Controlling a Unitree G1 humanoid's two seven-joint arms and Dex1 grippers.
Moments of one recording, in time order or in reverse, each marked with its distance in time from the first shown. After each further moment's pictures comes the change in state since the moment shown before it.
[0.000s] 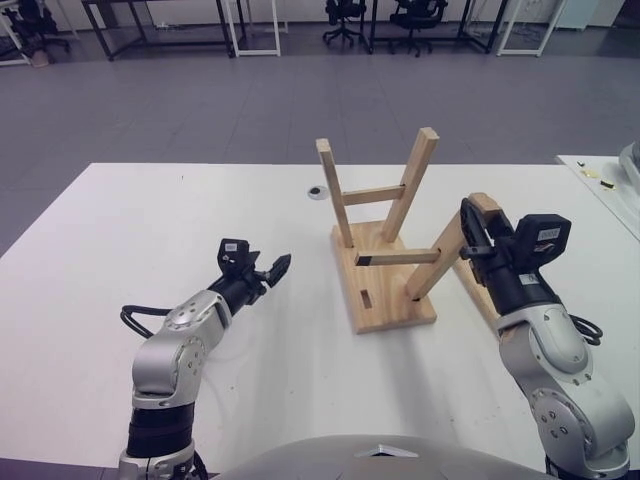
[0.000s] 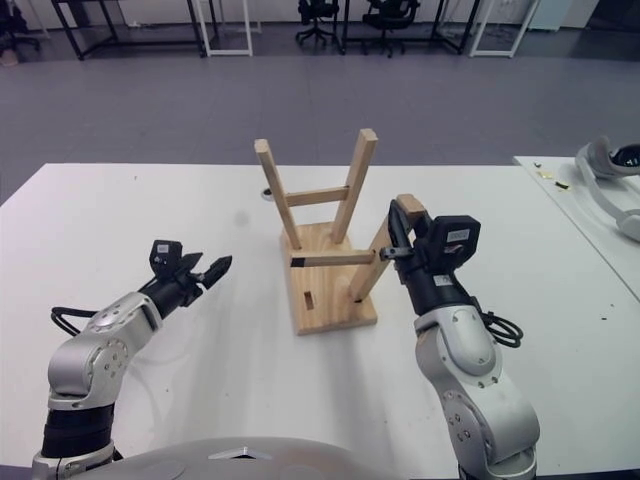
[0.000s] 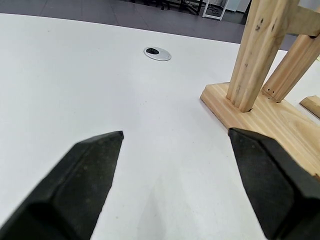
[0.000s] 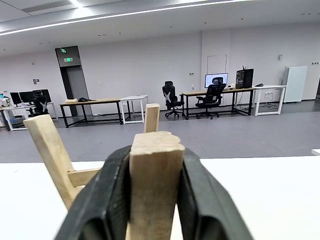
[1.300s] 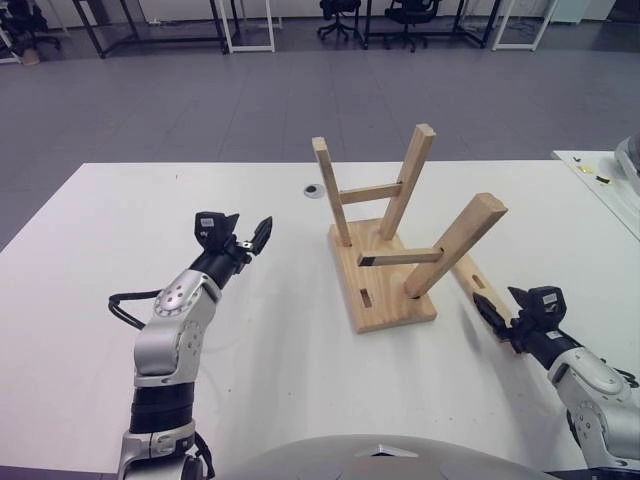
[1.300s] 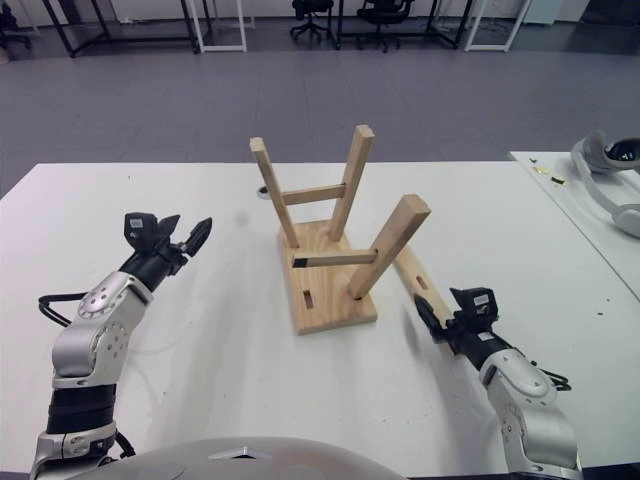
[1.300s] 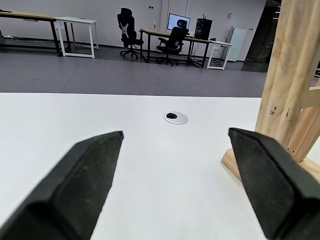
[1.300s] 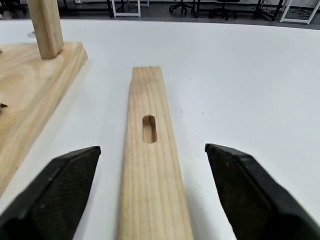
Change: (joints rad) left arm -0.085 0.005 0.041 0.148 0.033 -0.324 -0.026; right arm 0.169 -0.151 -0.197 0.669 -0.131 -0.186 0.590
